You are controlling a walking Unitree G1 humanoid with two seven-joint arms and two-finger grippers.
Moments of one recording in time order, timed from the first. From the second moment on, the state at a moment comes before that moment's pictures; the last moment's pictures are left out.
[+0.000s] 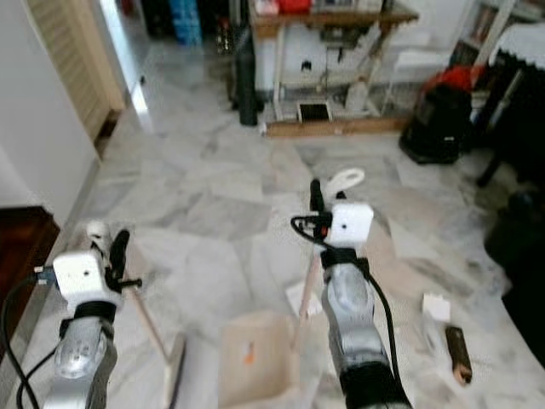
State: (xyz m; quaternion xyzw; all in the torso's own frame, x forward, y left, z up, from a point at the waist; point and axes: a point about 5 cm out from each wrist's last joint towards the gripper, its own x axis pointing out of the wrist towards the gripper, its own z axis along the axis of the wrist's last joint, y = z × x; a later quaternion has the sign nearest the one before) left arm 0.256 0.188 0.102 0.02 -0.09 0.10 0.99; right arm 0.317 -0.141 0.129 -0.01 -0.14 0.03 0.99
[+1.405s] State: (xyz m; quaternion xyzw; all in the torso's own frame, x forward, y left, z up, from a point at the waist) left arm 0.252 0.179 0.102 0.00 -0.09 0.06 0.99; right arm 0.312 -0.128 0.127 -0.04 -0.15 0.07 0.99
